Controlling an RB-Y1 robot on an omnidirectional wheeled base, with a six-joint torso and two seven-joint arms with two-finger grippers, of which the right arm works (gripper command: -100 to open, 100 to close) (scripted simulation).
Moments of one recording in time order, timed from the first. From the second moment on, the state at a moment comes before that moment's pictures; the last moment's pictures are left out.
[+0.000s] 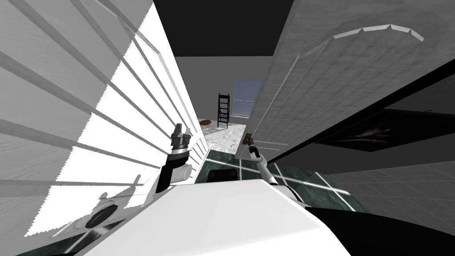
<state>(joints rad) -0.09 -0.28 -0.08 -1.09 -0.11 -0.36 -0.16</state>
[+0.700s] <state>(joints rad) -0.08 -0.33 -0.01 -1.09 -0.12 -0.38 -0.22</state>
